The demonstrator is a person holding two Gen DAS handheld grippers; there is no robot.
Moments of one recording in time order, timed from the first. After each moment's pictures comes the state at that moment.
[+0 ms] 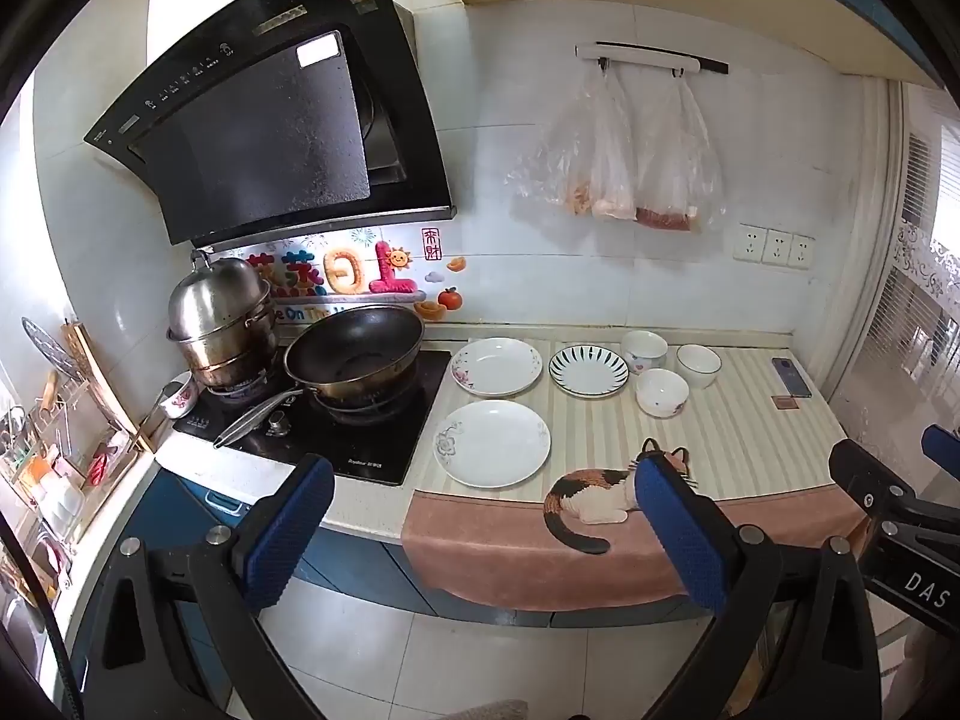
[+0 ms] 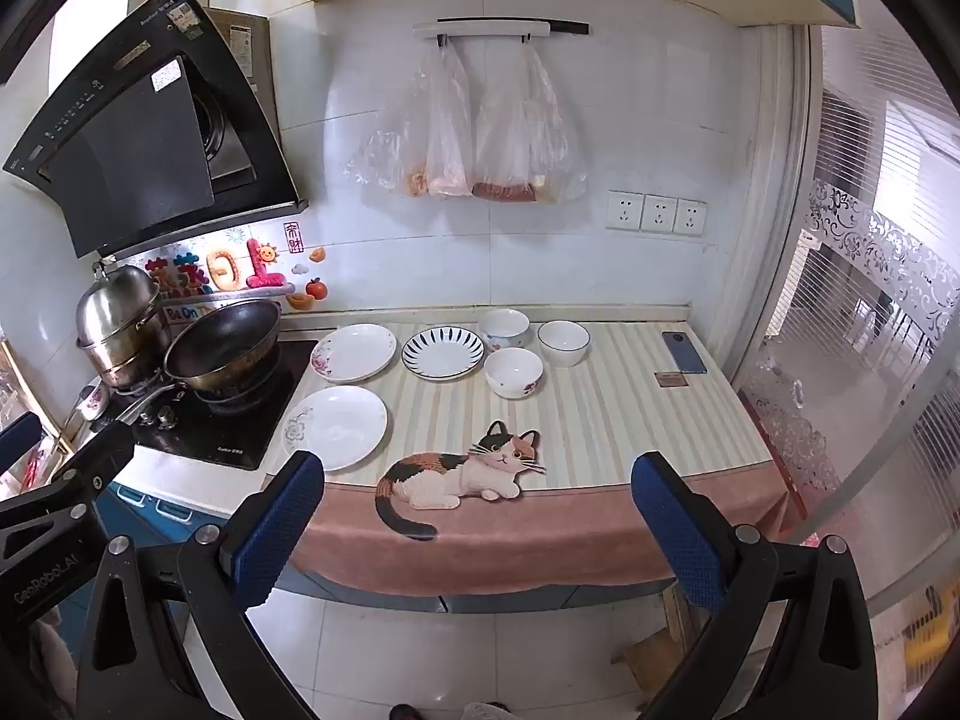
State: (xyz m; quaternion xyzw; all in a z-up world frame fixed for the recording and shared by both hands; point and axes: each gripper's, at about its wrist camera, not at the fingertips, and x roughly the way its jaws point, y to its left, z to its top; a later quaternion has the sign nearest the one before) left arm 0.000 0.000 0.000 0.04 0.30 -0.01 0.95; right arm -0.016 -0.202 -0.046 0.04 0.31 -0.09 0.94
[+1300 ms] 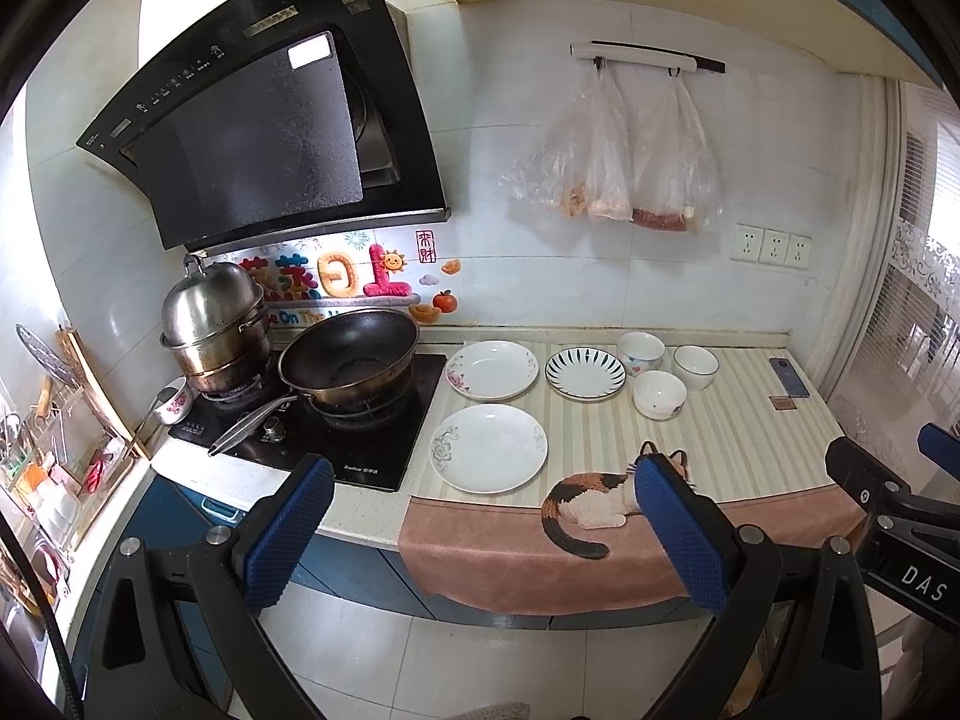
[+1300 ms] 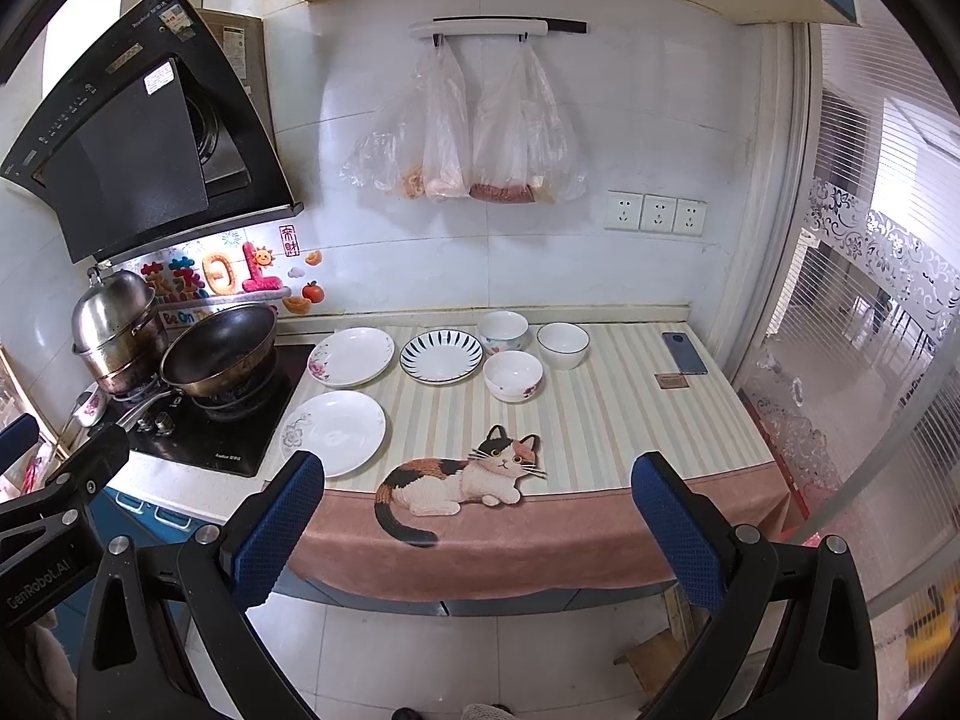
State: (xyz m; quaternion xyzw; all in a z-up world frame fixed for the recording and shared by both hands) left arm 0.006 -0.006 -0.001 0.04 0.30 -0.02 0.95; right arm -0.008 -0.202 -0.051 0.04 0.31 -0.09 0.94
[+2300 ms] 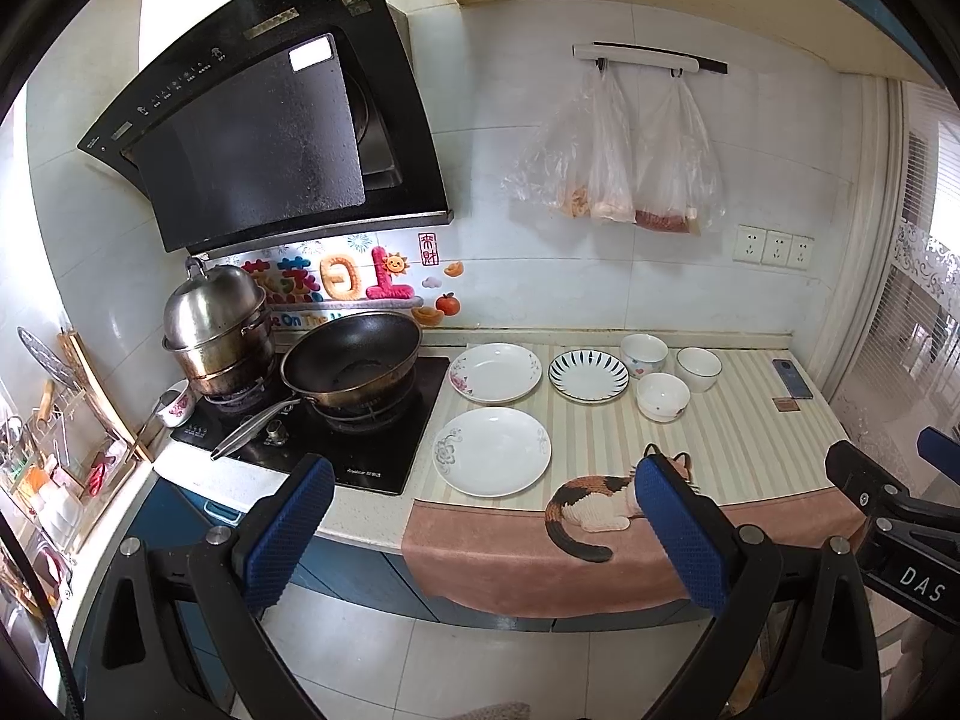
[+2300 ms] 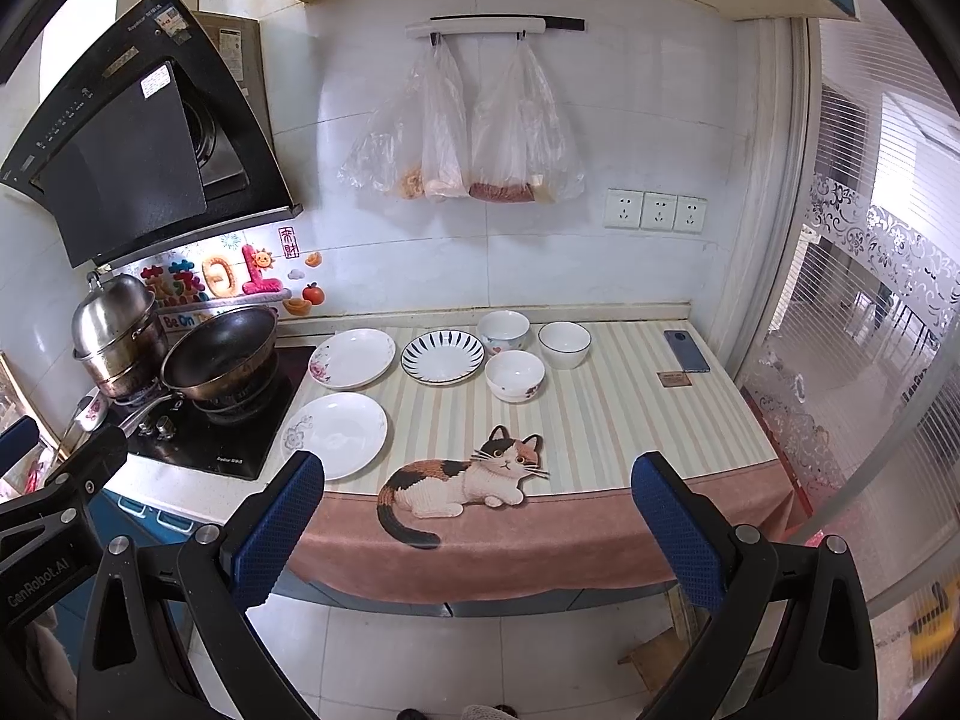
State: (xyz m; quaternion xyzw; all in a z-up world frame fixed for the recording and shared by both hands) left arm 0.008 -0.004 0.000 0.04 0.30 -0.02 0.95; right arm -0.002 -0.206 -0.048 0.05 0.32 -0.09 0.94
